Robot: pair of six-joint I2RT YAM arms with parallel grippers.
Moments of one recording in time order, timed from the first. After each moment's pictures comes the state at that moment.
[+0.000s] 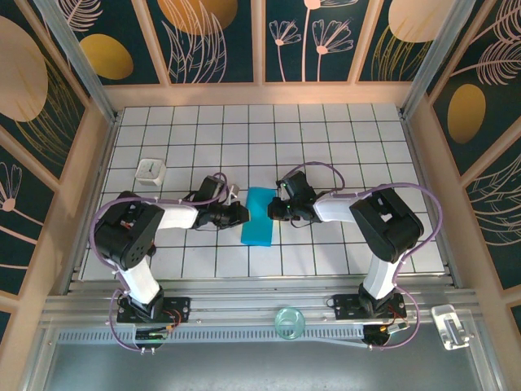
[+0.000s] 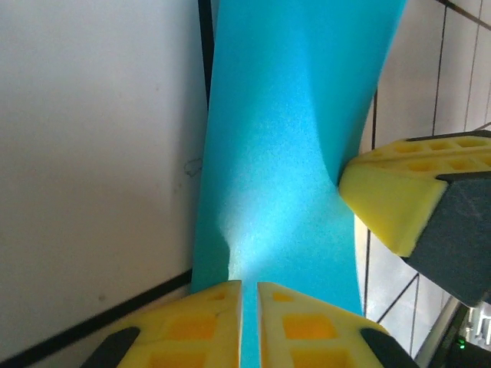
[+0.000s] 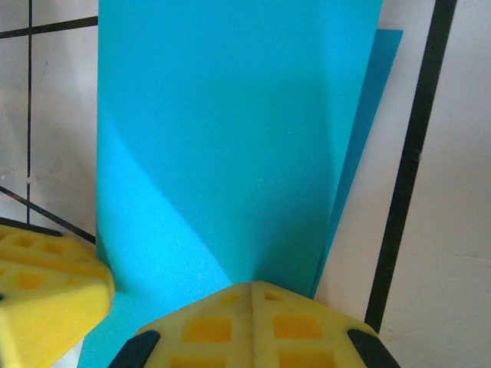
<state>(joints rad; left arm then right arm) -0.52 1.74 0.71 0.12 0.55 -0.76 0.64 1.79 0.83 0.02 -0.31 0.62</state>
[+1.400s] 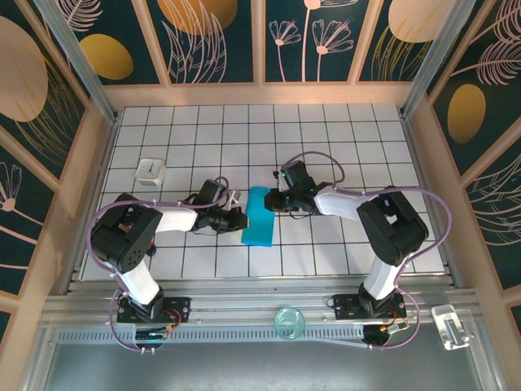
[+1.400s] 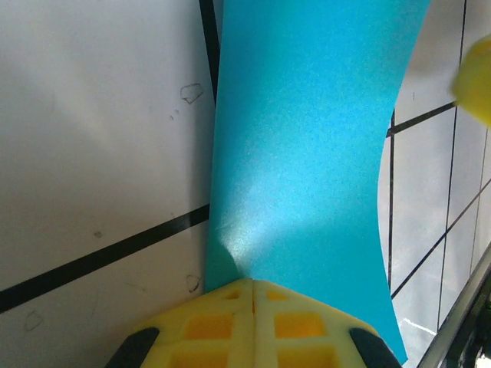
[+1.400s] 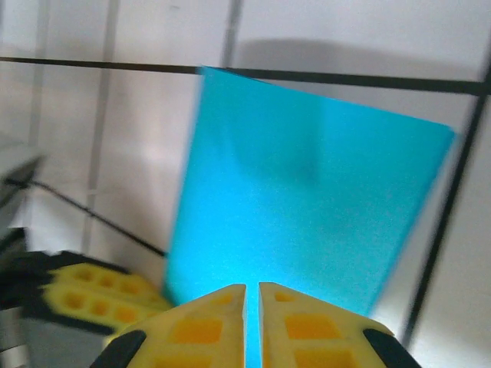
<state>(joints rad) -0.54 1.73 0.69 0.04 0.55 -0.65 0.64 1.74 0.93 -0.06 -0.37 0.58</state>
